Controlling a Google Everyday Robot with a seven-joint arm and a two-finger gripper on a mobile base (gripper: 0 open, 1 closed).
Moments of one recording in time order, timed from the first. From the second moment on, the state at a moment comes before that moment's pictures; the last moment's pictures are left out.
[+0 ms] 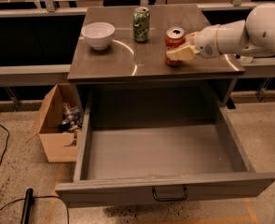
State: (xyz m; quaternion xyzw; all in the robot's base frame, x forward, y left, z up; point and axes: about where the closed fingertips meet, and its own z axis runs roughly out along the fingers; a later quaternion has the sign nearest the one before) arm 0.734 -0.141 0.884 -0.45 0.72 0.20 0.48
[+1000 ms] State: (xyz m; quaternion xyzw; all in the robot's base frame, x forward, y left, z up) arm 0.713 -0.165 0.874 -0.42 0.75 0.17 0.48
